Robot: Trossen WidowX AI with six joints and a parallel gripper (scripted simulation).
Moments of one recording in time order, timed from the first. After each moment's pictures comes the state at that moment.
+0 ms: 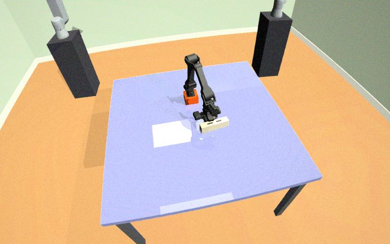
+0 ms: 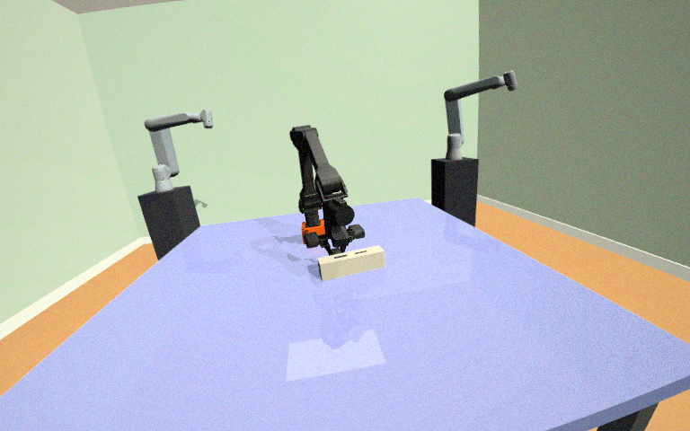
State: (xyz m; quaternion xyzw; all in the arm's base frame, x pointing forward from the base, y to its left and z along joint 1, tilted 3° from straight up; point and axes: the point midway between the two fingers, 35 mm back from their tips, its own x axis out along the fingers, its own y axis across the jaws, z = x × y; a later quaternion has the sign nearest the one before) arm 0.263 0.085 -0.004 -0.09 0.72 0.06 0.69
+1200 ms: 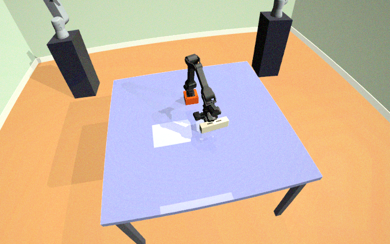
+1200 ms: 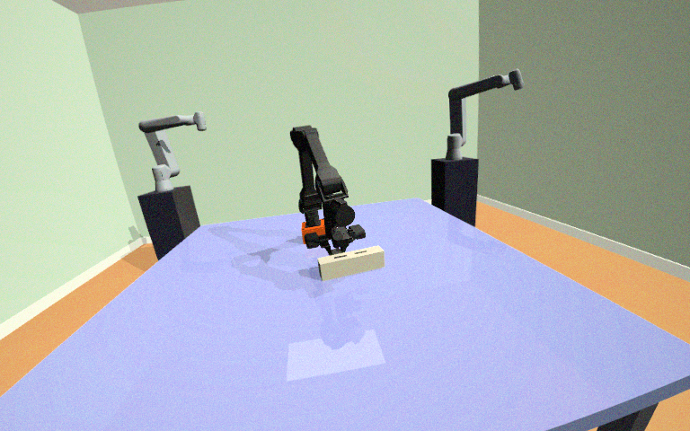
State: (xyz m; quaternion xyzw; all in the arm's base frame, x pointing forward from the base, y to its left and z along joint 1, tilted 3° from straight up) arm 0.267 0.086 -0.004 -0.09 0.72 0.05 0.69
